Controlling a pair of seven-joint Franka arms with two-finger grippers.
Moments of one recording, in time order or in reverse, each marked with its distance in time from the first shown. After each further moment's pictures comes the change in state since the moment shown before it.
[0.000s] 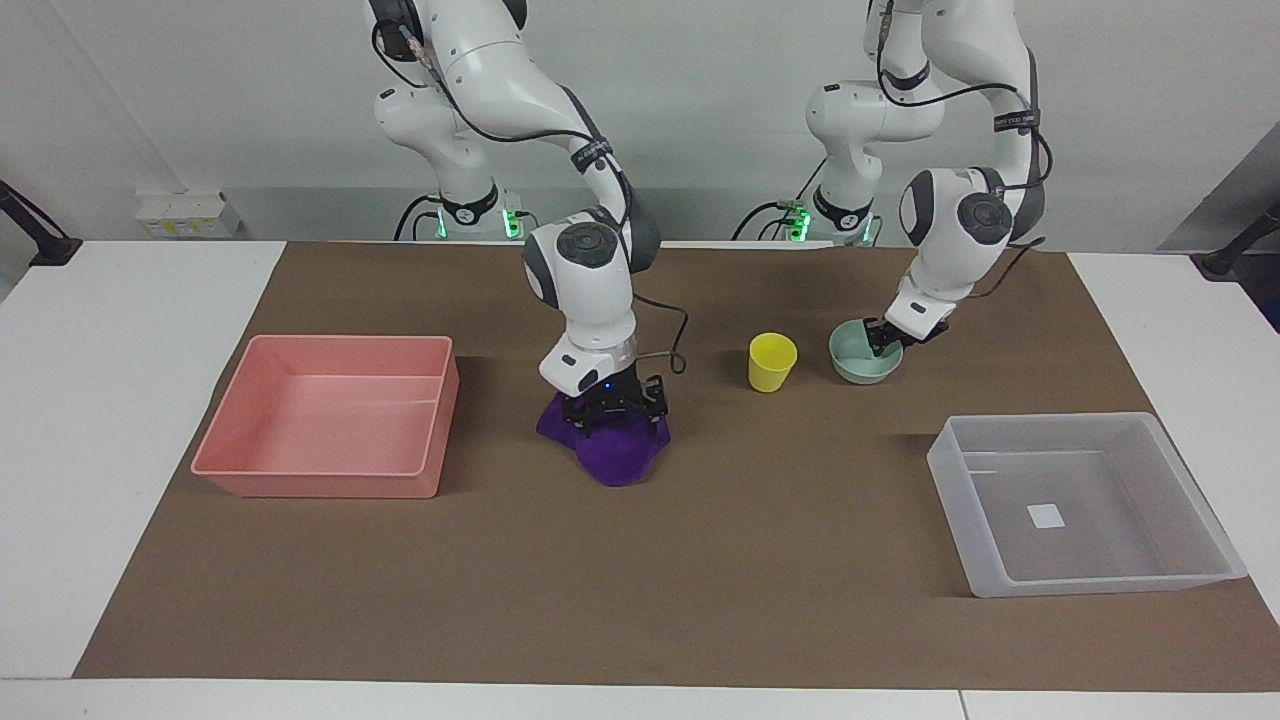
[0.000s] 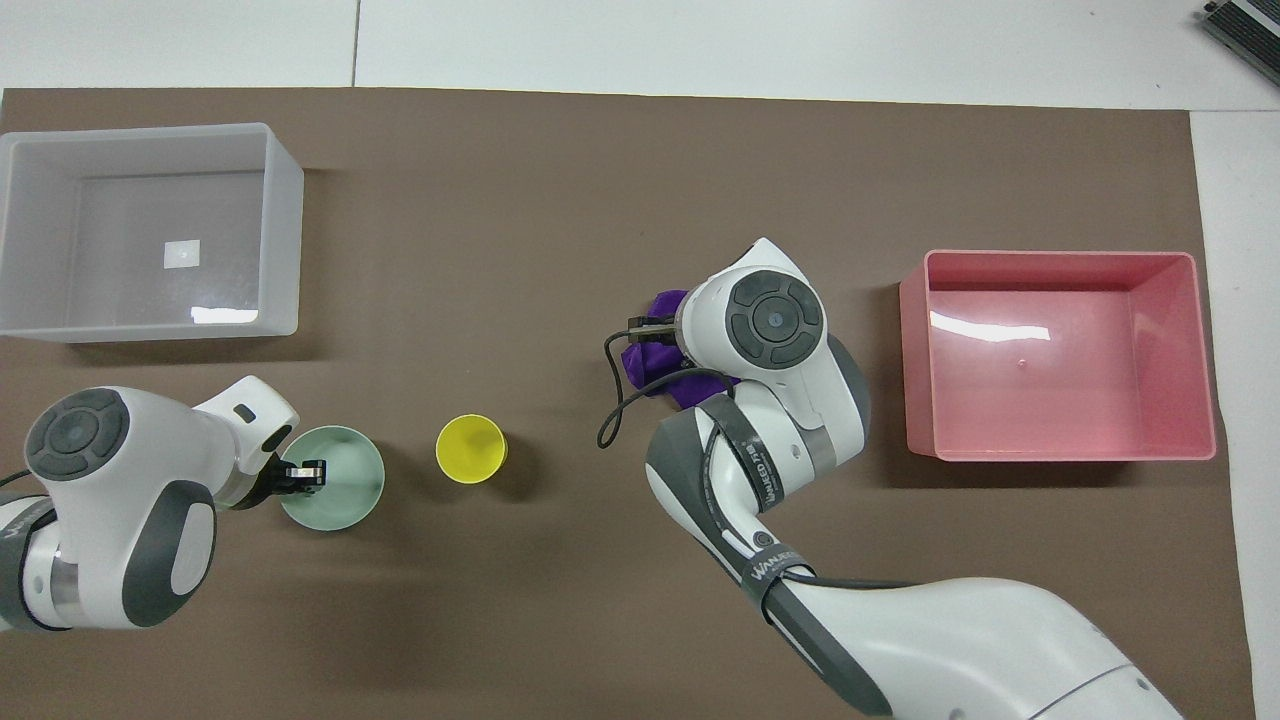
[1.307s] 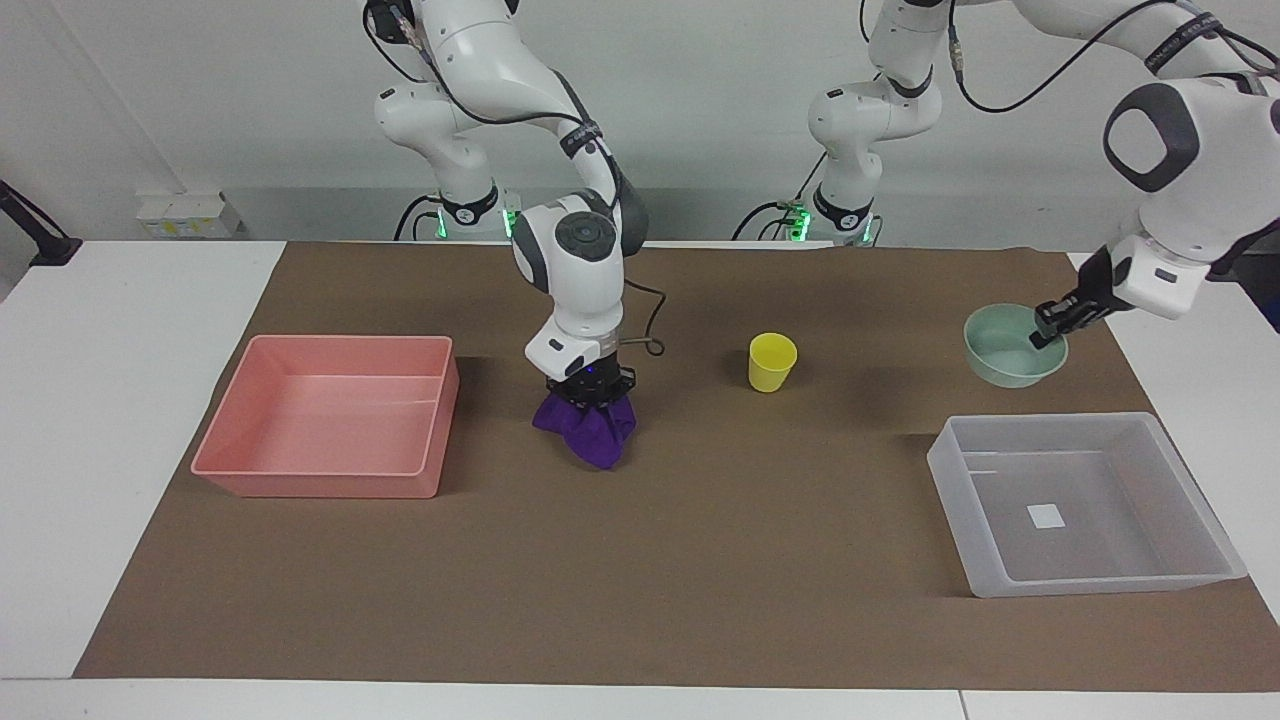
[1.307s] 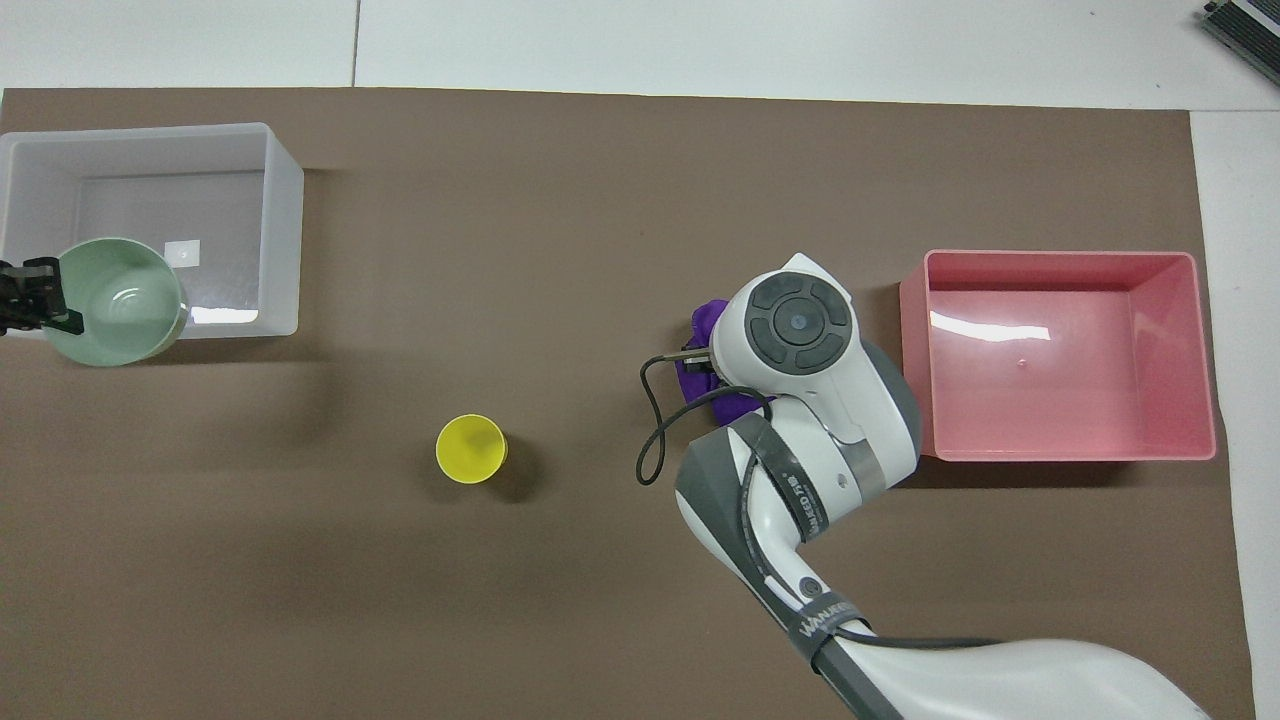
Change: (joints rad) left arm 0.247 0.301 0.034 0.915 -0.062 -0.579 0.028; right arm -0.001 -0.163 -0.027 -0.051 -0.071 -0.262 0.009
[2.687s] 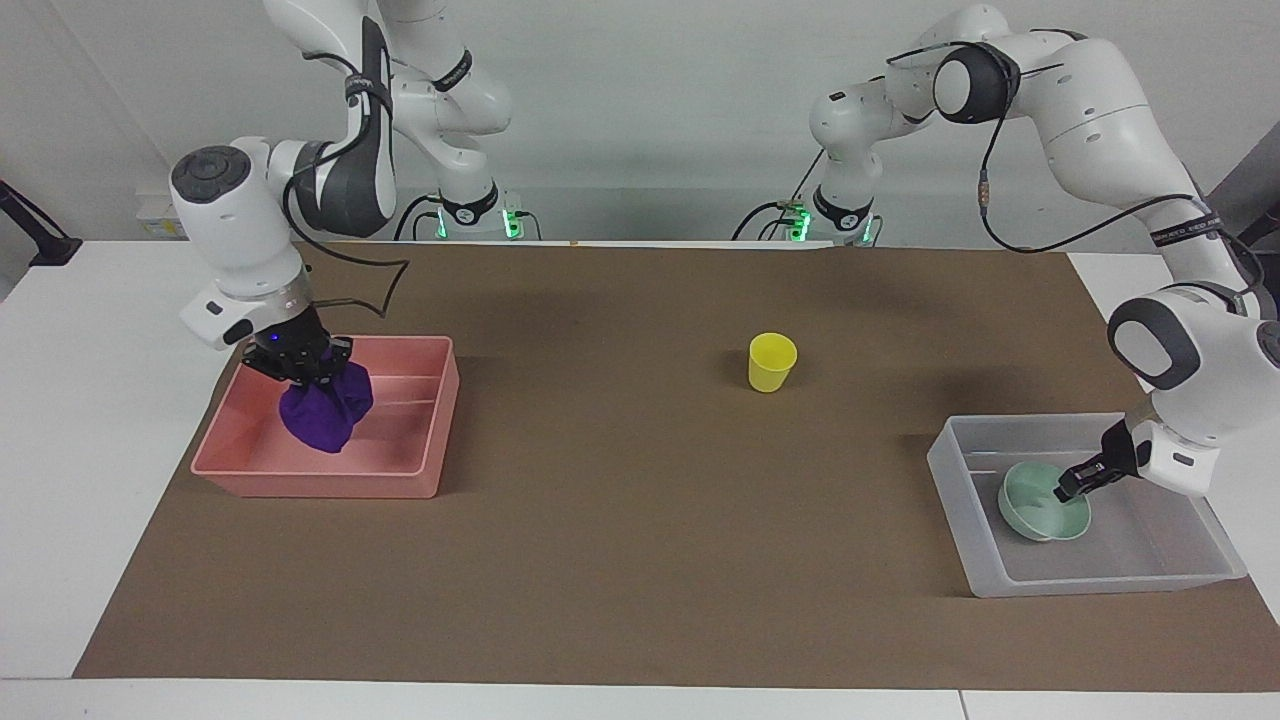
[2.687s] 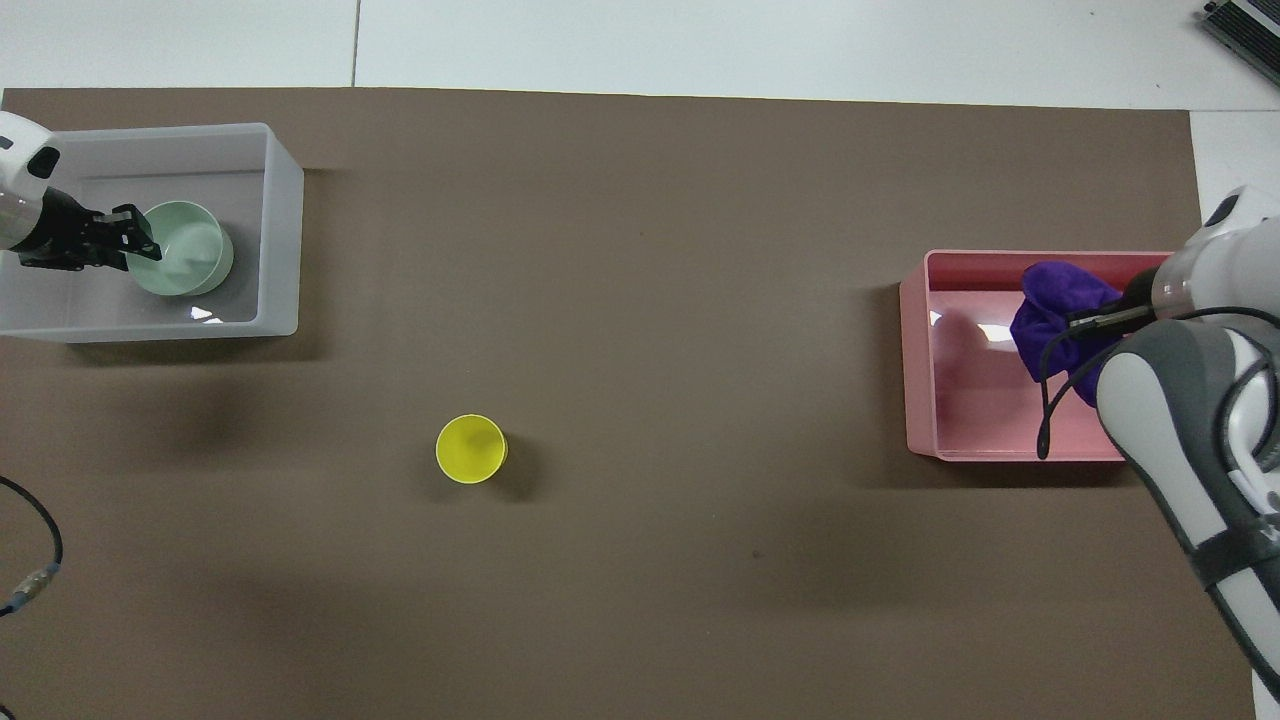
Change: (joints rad) left arm 0.050 0.410 -0.014 0.168 -0.002 0.359 0.090; right arm -0.573 -0.140 -0.009 -0.126 -0.033 0.017 -0.732
